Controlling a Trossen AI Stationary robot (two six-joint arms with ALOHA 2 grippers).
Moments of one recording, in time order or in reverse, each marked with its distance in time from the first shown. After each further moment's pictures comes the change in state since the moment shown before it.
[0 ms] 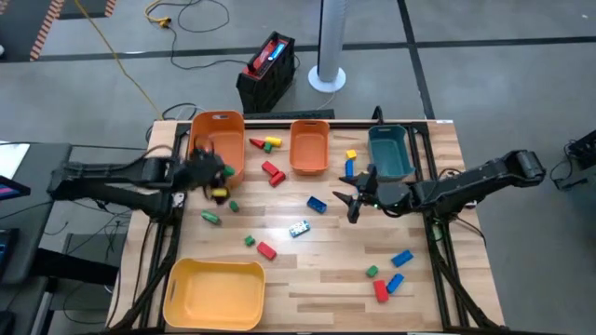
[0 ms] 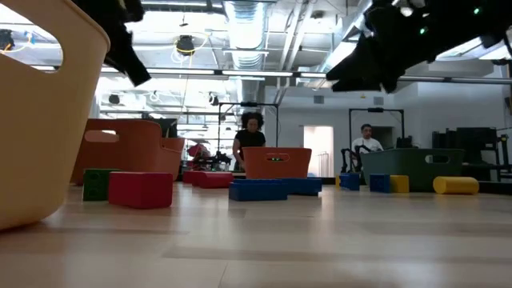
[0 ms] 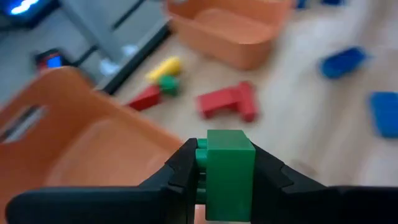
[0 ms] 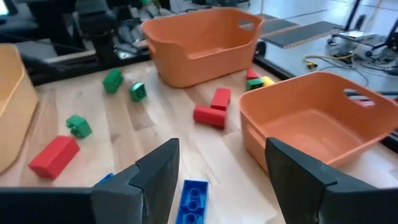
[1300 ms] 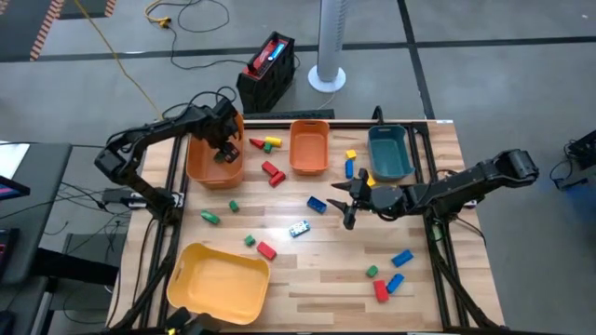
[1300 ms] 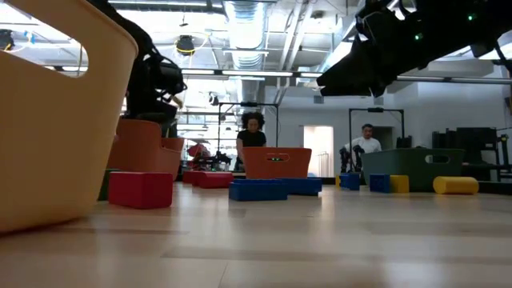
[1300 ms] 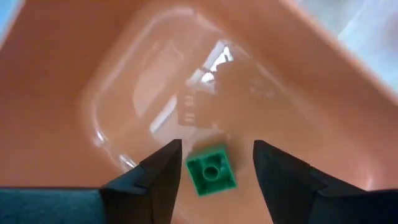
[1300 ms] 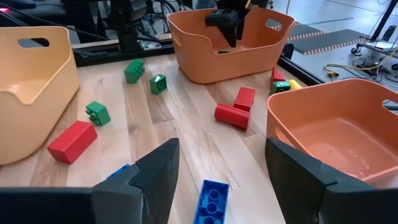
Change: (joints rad) left arm 0.787 0.687 0.221 -0.061 0.364 0.427; right arm 0.012 0.078 0.000 0.095 -0.055 -0.073
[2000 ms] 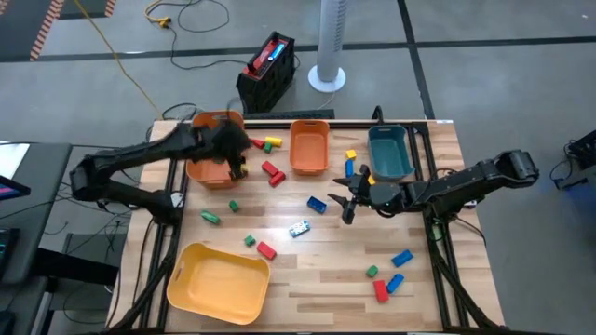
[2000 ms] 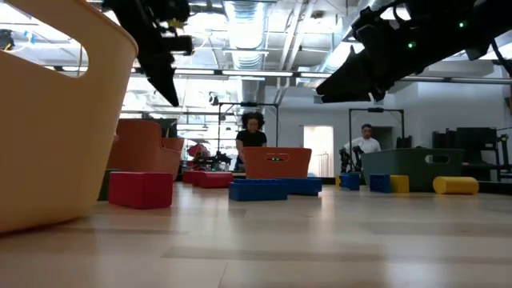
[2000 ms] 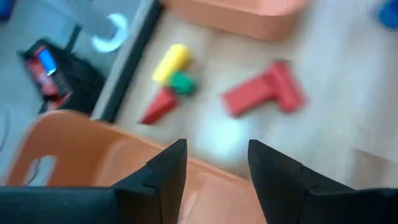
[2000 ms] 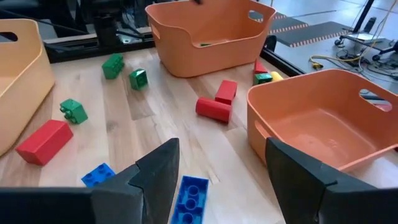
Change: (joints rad) left arm -0.499 -0.315 -0.008 0.061 -0.118 -0.009; right arm -0.046 0.001 0.000 -0.031 0.006 0.011
